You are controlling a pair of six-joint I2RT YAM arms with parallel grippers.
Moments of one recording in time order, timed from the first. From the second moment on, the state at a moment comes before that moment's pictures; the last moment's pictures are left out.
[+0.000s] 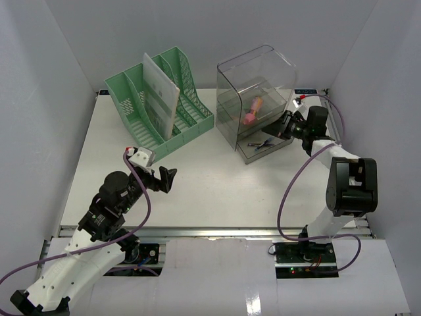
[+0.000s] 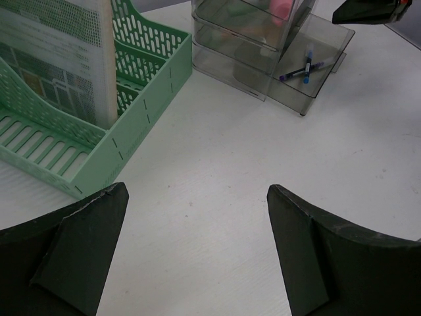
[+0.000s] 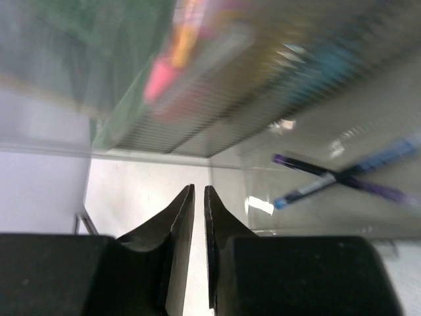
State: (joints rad) left arm -0.60 0.48 0.61 -0.27 -0.09 -0.04; right arm -0.02 1.66 0.94 0.27 -0.80 0.63
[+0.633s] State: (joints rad) left arm -0.60 0.45 0.61 -0.27 -0.09 -0.04; right arm 0.35 1.65 1.28 -0.91 -0.55 -1.58
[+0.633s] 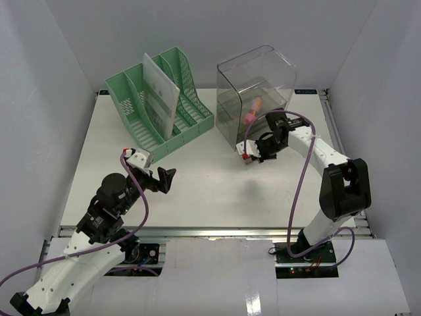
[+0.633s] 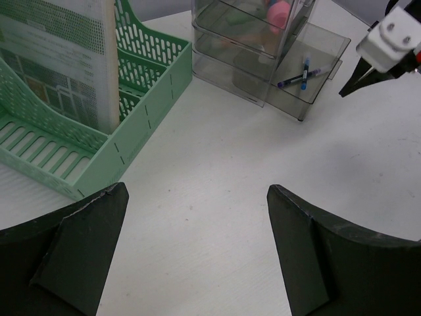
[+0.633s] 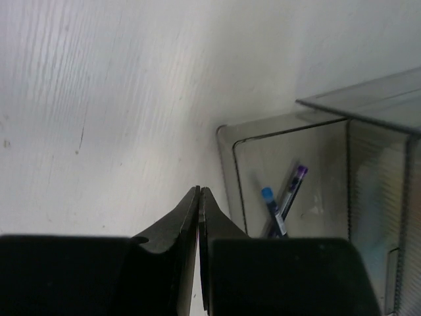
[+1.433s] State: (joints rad) left arm -0.60 0.45 0.61 -0.27 -0.09 -0.04; right arm 0.39 1.85 1.12 -0.41 0.04 -1.65
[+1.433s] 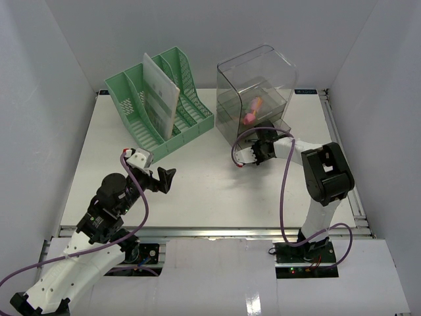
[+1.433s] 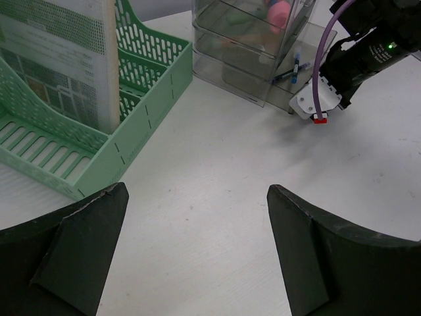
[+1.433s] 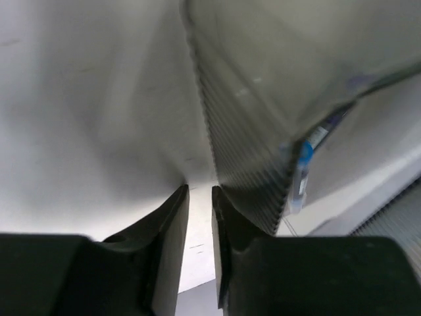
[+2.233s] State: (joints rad) left arm -0.60 0.45 0.61 -0.27 -0.10 -0.04; right arm 0.43 1.86 0.97 0.14 0.11 -1.61
